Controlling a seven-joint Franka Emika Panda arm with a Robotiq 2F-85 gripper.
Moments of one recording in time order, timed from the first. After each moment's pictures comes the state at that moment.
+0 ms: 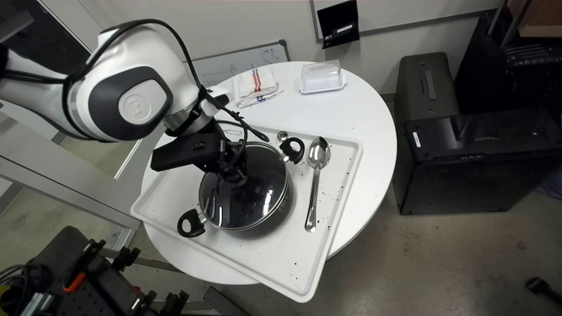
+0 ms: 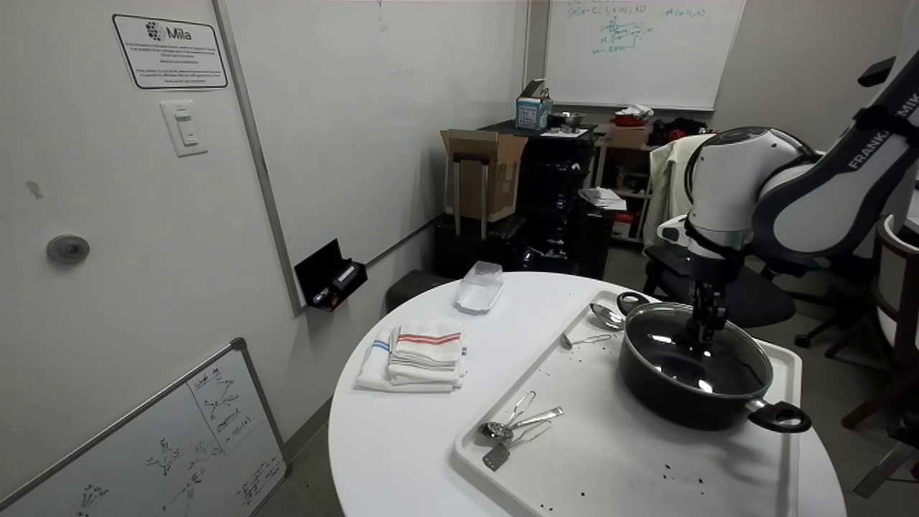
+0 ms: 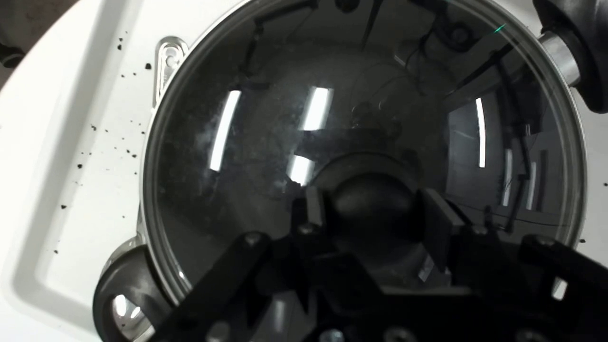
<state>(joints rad) -0.12 0.53 -0.03 -2.26 -0.34 2.71 -0.37</state>
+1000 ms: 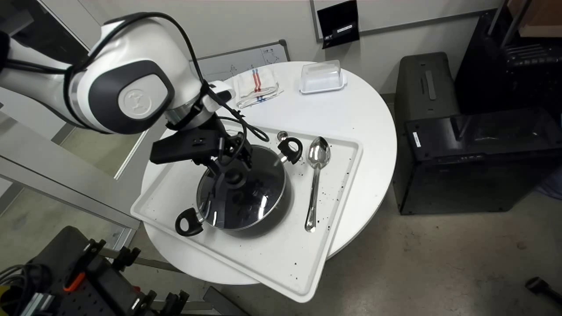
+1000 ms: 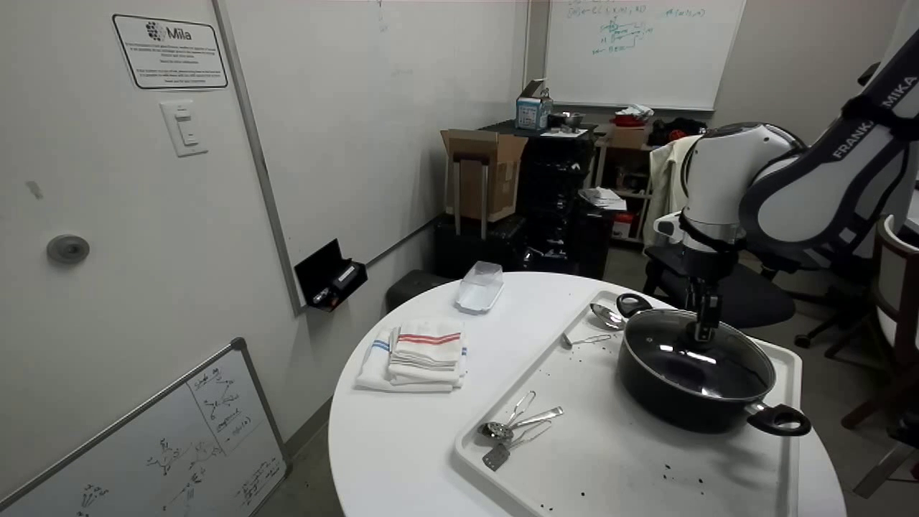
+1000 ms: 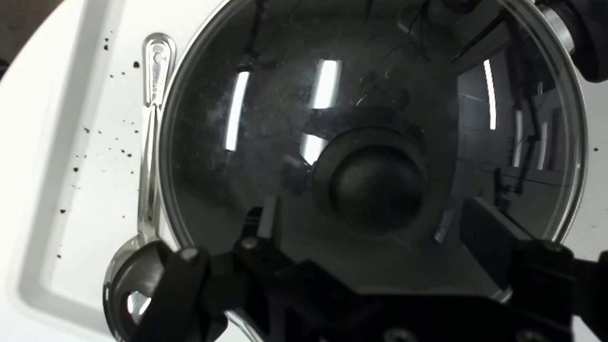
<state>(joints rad) -0.14 0.53 -0.01 -2.24 -0.26 2.68 -0.37</state>
